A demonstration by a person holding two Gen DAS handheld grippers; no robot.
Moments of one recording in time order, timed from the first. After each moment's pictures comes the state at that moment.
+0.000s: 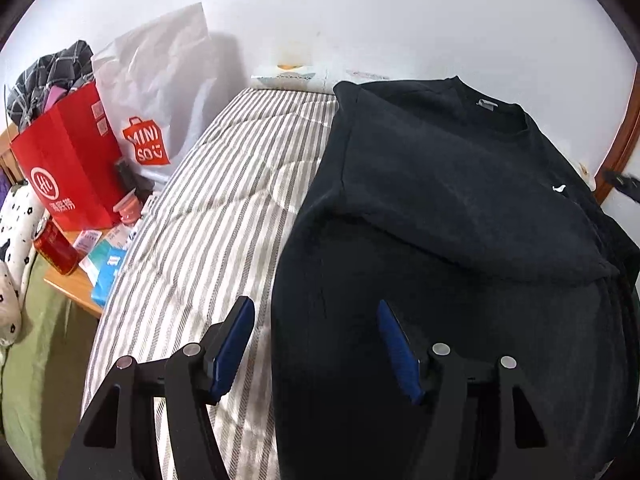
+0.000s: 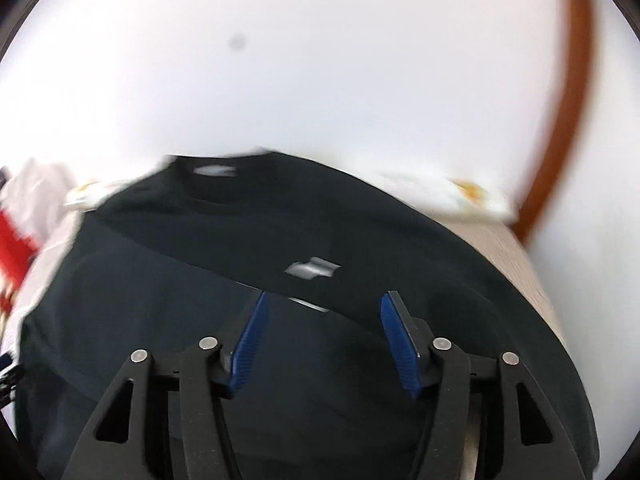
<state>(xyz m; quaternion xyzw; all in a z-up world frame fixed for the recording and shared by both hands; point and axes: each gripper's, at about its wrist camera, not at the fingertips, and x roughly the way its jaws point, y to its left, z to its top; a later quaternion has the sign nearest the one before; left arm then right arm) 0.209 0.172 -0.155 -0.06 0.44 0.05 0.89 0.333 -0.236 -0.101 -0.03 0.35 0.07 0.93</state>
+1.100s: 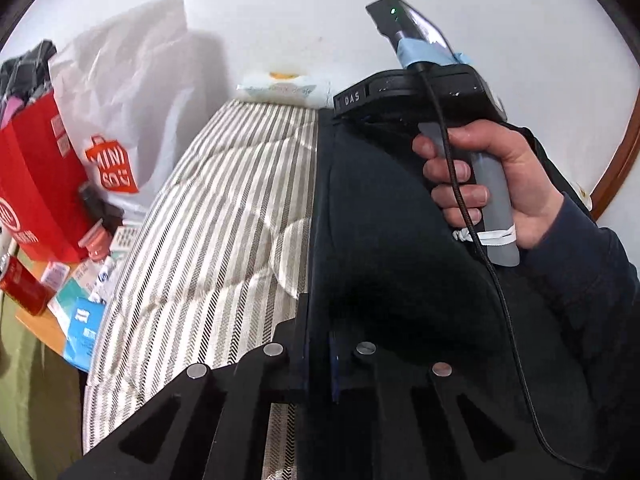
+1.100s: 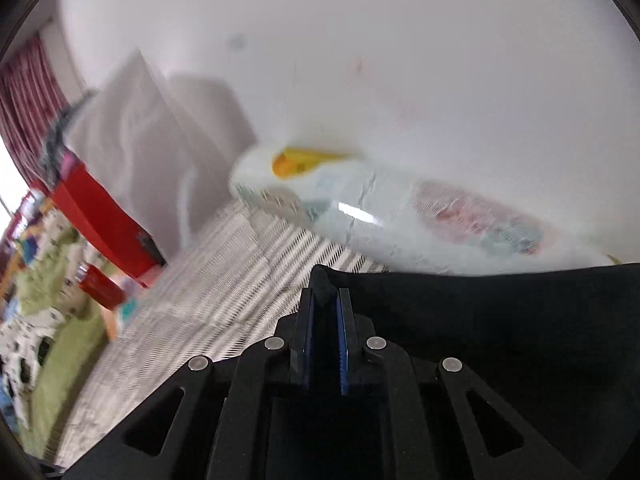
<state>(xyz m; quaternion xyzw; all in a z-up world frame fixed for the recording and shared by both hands) 0.276 0.205 -0.169 -0.08 0.43 0.01 0.90 0.513 0.116 -0.177 -0.06 0.40 0.32 0.85</state>
